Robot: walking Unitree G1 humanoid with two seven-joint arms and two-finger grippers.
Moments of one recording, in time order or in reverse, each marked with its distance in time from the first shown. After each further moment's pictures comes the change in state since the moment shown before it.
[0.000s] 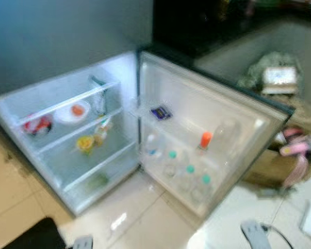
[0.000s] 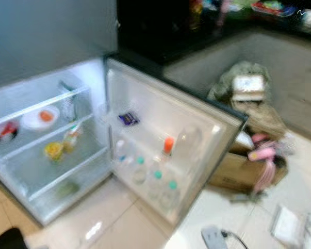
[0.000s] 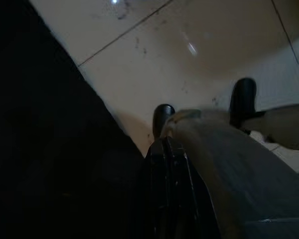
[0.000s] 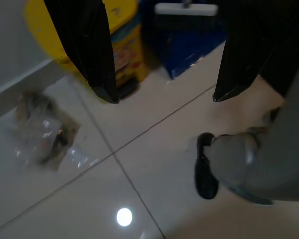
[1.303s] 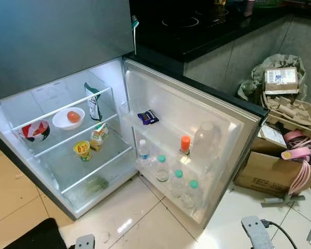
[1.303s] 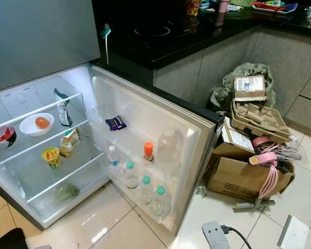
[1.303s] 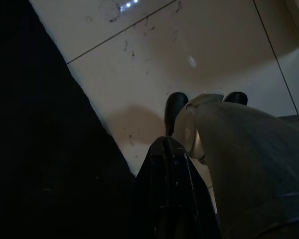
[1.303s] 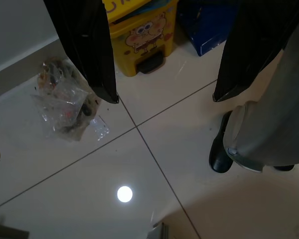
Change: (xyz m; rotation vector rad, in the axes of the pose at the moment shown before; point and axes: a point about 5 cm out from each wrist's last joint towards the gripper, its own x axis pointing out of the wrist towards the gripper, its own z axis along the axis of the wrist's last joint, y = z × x) left arm 0.001 -0.002 0.005 0.017 -0.001 -0.016; right arm 0.000 -0.006 0.011 -0.002 -0.041 -0.047
